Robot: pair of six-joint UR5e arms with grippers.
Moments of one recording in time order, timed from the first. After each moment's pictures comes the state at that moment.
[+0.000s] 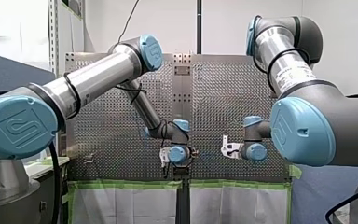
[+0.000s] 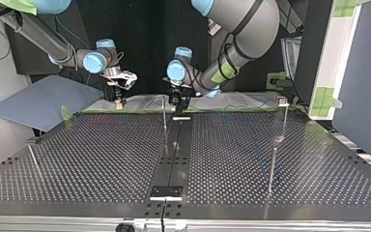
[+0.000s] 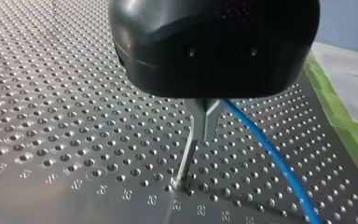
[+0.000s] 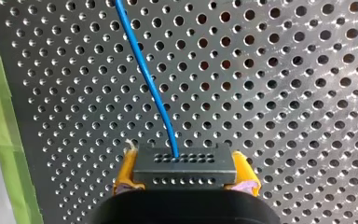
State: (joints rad) left arm -0.60 -2.58 -1.38 -2.47 -1.92 -1.76; right arm 1.85 -0.71 1.70 -0.82 1.39 1.63
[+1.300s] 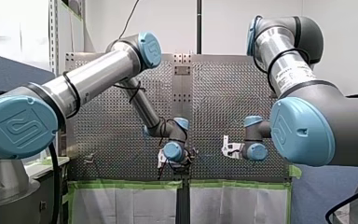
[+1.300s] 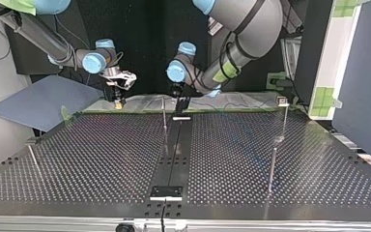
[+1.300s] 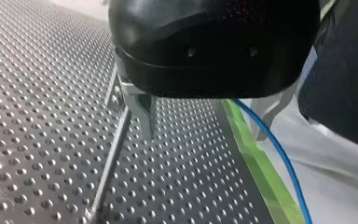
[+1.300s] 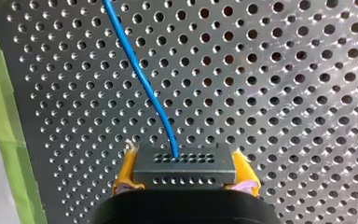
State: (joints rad) left arm -0.60 -2.56 -1.41 -2.67 -1.82 -1.68; right arm 1.84 -0.71 1.70 -0.81 1.39 1.63
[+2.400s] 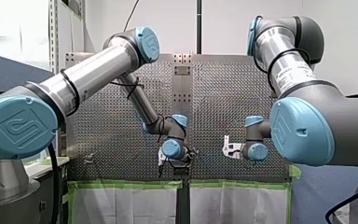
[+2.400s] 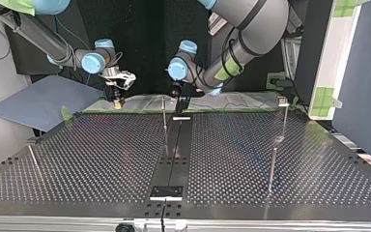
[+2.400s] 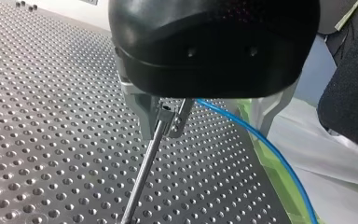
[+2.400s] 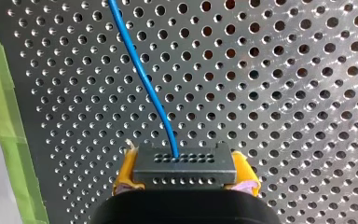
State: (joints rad) left arm -0.60 -2.52 -1.46 -2.62 -1.81 -1.70; right arm 1.84 -0.71 1.70 -0.81 1.39 1.63
